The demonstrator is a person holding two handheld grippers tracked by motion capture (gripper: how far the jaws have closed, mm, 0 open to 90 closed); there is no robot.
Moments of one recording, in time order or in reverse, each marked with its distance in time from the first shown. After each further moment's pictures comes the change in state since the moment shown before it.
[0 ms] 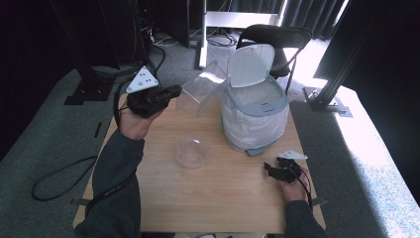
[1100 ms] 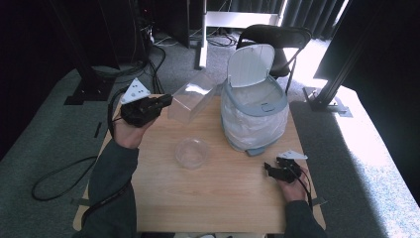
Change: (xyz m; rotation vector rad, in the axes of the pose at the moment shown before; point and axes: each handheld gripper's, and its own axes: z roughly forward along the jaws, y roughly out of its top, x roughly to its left) left arm 0.007 -0.035 -0.009 0.032 0.052 -0.035; right arm 0.000 0.000 0.000 -0.001 0.000 -0.001
